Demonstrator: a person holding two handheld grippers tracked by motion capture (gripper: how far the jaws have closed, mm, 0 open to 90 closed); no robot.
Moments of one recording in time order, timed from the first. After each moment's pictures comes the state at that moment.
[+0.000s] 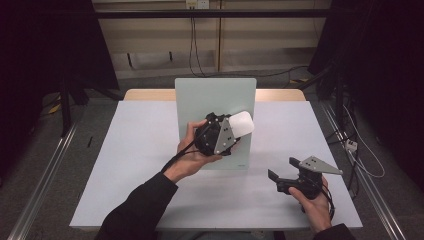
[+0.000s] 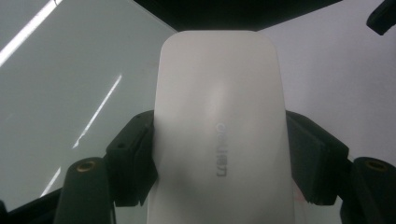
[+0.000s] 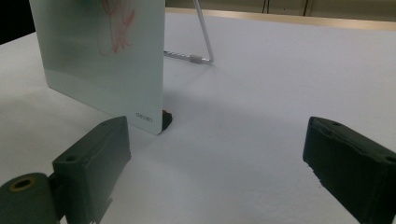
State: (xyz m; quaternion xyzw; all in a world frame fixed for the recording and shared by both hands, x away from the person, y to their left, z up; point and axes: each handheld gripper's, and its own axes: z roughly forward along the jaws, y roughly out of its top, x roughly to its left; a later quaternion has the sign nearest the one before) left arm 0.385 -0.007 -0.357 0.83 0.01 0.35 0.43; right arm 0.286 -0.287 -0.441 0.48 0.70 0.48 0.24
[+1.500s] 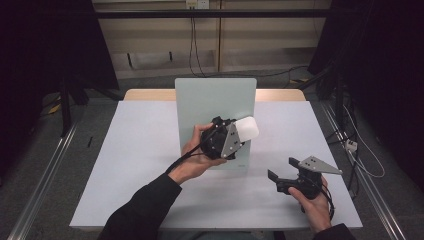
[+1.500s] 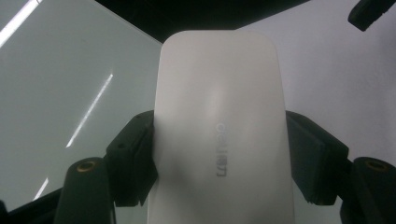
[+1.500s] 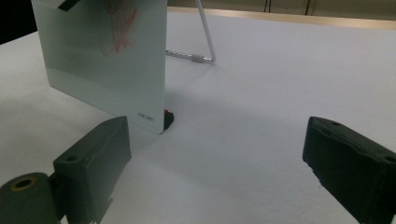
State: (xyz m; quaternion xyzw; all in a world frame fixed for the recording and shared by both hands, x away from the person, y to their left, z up) left arm 0.381 -0.018 -0.365 0.84 0.00 0.34 0.42; right arm 0.287 -0.286 -0.441 0.48 0.70 0.48 0.24
